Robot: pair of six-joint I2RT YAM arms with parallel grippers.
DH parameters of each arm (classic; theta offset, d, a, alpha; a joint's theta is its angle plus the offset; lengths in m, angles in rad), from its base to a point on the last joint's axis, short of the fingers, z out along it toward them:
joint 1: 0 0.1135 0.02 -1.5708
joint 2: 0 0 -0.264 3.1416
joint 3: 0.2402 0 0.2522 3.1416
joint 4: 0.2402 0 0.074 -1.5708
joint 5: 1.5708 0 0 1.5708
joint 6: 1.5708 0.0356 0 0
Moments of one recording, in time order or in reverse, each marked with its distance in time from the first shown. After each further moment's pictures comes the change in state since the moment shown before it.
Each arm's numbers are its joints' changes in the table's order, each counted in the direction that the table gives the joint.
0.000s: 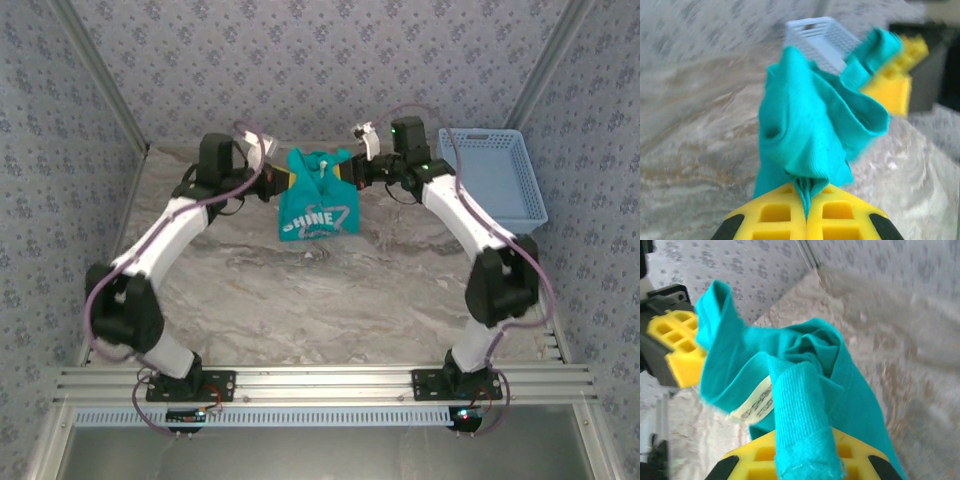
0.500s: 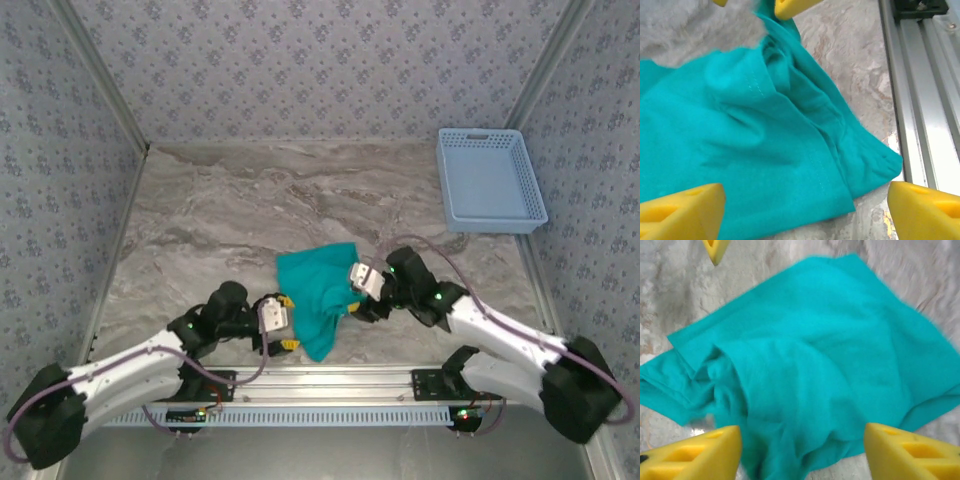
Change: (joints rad) left arm -0.512 -0.782 -1.074 -0.204 -0.256 0.459; right arm 0.366 -0.751 -1.032 -0.100 0.398 -0.499
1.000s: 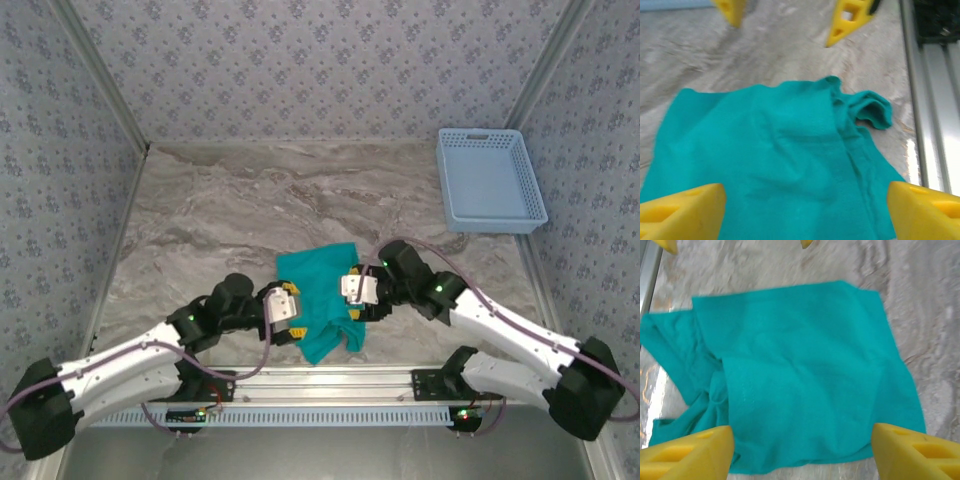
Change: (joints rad) left arm -0.082 0.115 0.172 0.088 -0.118 -0.020; right arm 0.053 0.107 0.219 0.268 0.042 -0.381
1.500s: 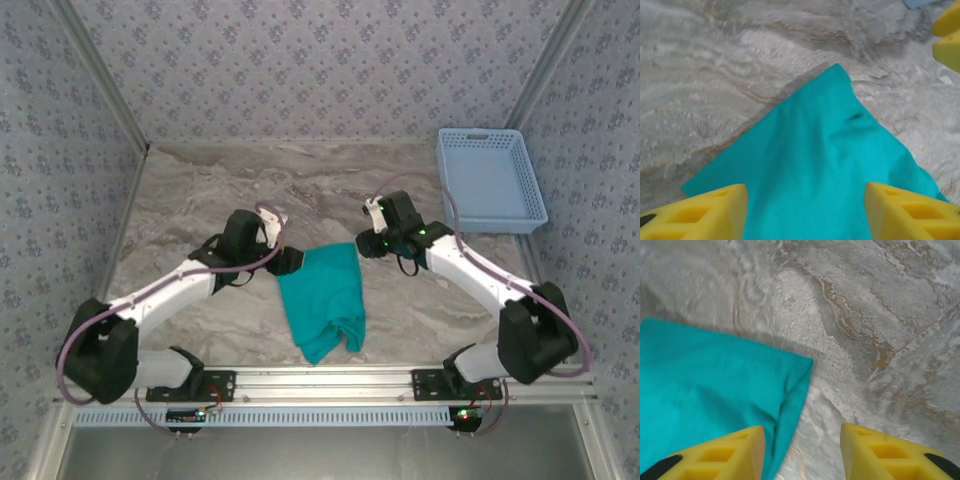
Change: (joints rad) left arm 0.367 0.492 0.407 0.094 -0.023 -0.685; right arm -0.232 0.381 0.296 -0.028 0.259 1.018
